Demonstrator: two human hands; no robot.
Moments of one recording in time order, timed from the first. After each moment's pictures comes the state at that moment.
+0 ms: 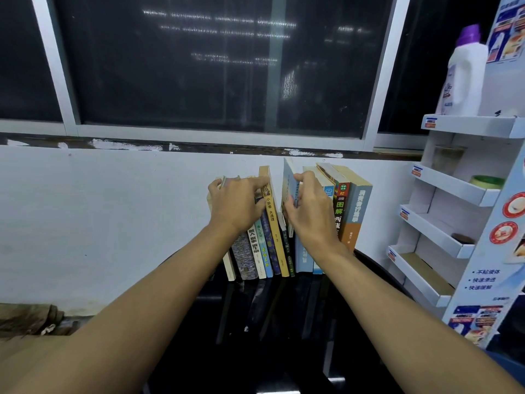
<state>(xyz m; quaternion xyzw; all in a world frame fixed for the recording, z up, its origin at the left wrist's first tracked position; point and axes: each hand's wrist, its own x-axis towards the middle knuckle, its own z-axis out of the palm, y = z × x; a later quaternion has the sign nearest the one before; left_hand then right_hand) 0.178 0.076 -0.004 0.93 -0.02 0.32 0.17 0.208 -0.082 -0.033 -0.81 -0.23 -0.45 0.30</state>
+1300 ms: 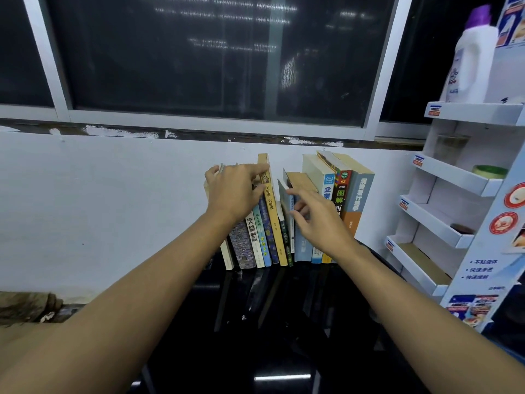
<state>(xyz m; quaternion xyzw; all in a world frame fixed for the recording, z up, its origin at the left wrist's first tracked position) 0.193 0.081 -0.012 0.92 -0.01 0.34 0.19 0.225 -0.123 -0.065 -0.86 -0.32 -0.27 0.30</state>
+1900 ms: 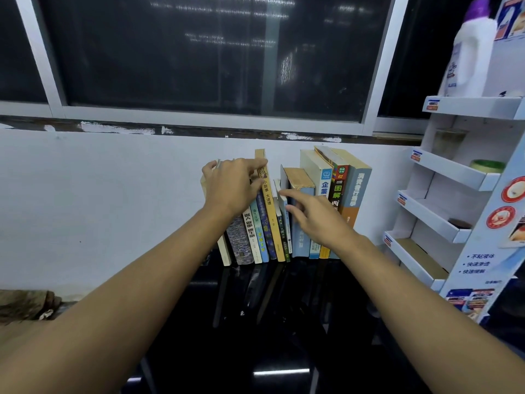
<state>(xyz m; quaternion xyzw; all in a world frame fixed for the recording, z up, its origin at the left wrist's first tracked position) 0.195 0.078 -0.012 0.92 -0.01 0.34 0.21 0.228 -0.125 -0.060 -0.90 -0.30 -0.19 0.25</state>
